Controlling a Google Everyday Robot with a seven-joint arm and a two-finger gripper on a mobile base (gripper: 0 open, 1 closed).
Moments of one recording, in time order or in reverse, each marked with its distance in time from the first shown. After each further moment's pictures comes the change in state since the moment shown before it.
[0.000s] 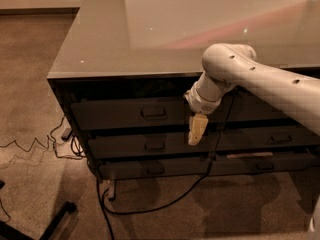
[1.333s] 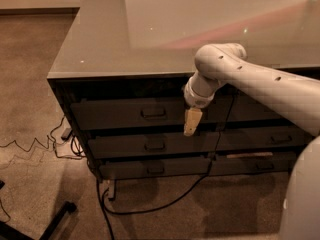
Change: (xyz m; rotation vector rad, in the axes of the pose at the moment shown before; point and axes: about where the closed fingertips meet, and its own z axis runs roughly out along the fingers) arm 0.002 -0.045 0.020 0.084 0.033 0.010
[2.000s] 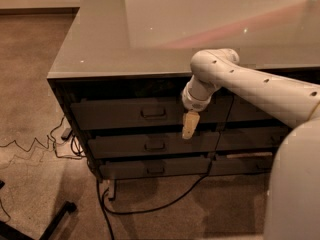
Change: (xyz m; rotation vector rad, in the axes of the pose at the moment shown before) arm 0.006 0.000 0.027 -0.041 0.021 0.022
